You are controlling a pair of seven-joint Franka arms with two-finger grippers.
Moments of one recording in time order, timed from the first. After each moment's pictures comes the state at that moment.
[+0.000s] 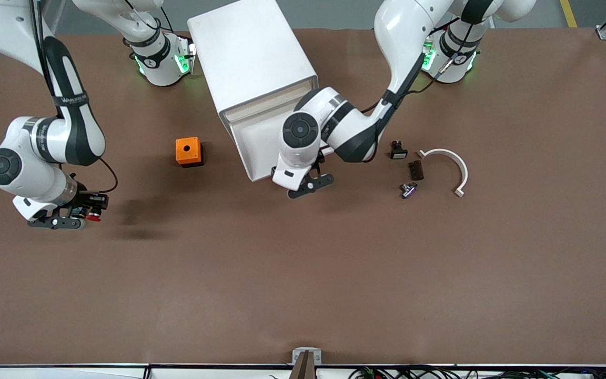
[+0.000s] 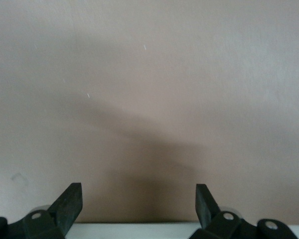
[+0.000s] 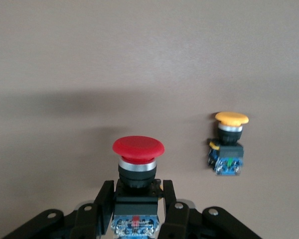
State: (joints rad) left arm -0.83 0.75 -0.04 -1.31 -0.16 1.98 -1.16; right arm 0.04 0.36 -0.18 -2.05 -0.08 2.34 -0.05
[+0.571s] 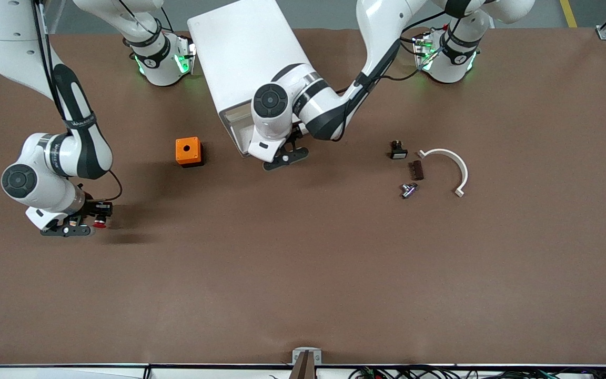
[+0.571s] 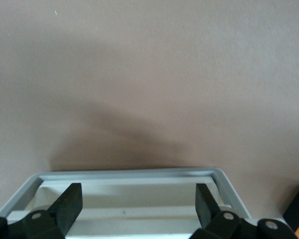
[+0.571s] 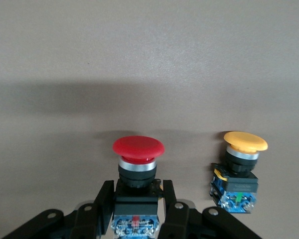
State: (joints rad) left arm -0.90 0.75 -0.08 -1.31 -0.18 1.98 -1.24; right arm 0.03 0.46 -0.18 -2.03 -0.08 2.42 -0.10
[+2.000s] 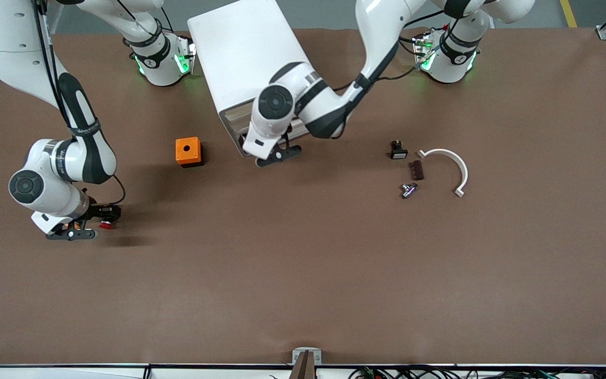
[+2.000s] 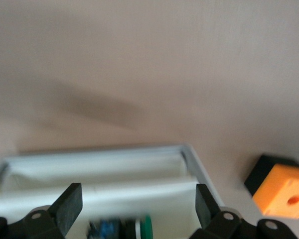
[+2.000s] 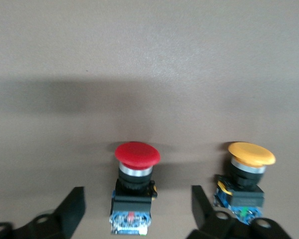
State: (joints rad) left arm -0.84 0.75 -0.09 -1.31 -0.33 2.05 -1.10; right arm 0.03 0.48 -0.18 -1.99 -0.08 2.40 -0.10
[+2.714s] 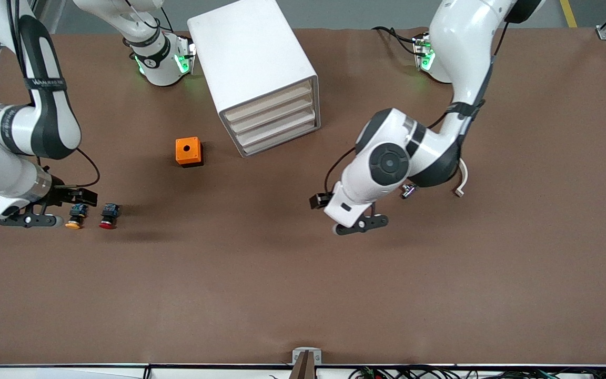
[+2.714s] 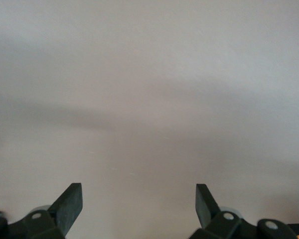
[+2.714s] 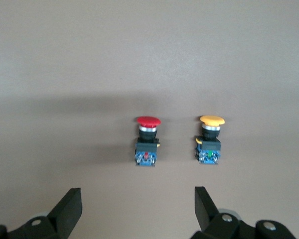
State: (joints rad) left arm -0.49 0.63 -0.09 -1.30 -0.17 1.92 -0.68; right arm 0.03 0.21 -0.16 -1.95 -0.04 2.10 -0.10
